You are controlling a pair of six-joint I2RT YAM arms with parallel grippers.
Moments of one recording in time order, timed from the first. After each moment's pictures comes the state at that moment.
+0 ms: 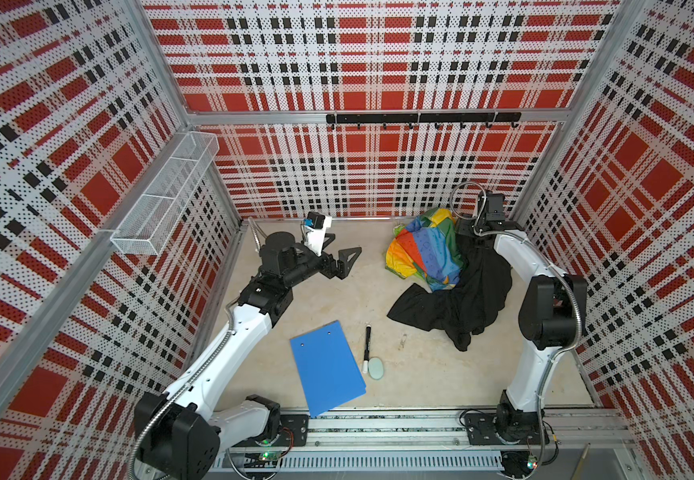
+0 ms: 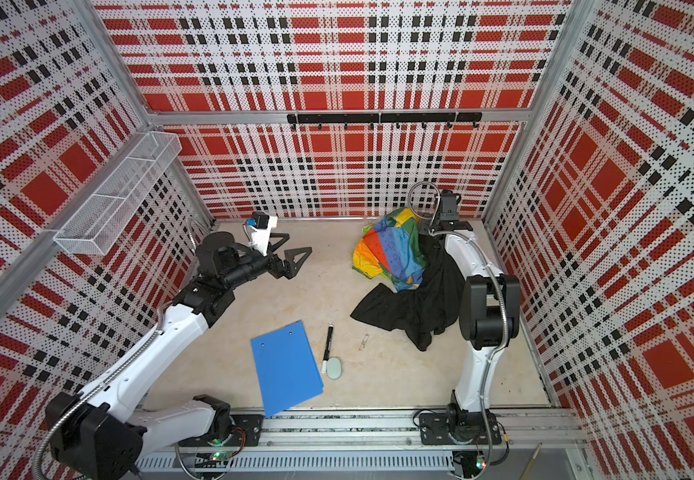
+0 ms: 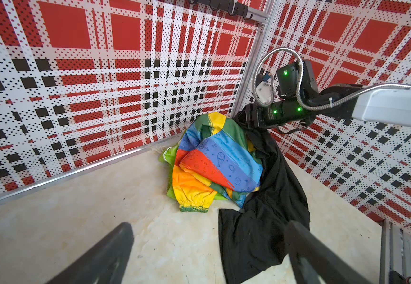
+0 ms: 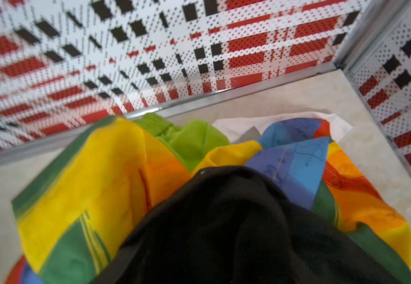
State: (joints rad) left arm -0.34 1.19 1.03 -0.02 0.46 -0.10; right arm 0.05 1.96 1.66 -0.40 0.08 0.26
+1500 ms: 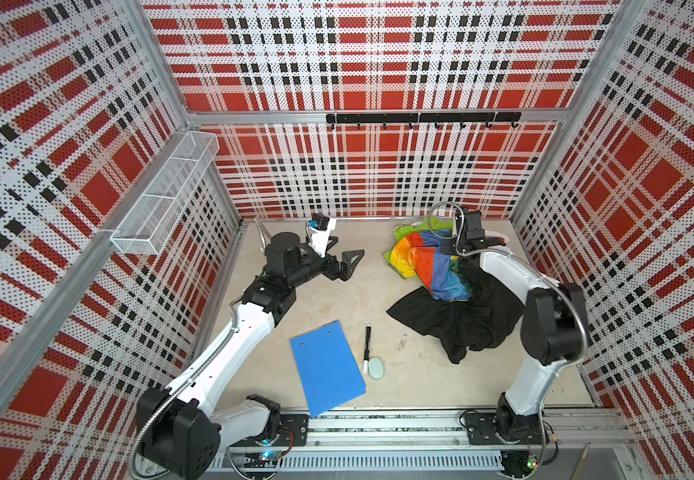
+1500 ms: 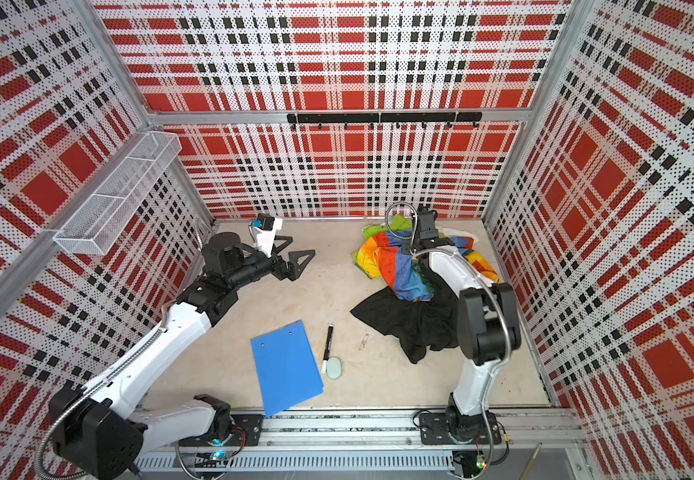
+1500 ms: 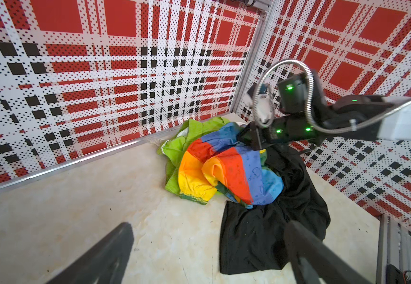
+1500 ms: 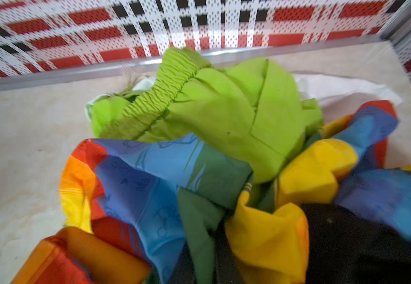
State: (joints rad) left arm -0.36 1.20 1.03 -0.04 0.44 -0.10; right arm 0.20 1.76 1.38 -0.34 0.15 0.23
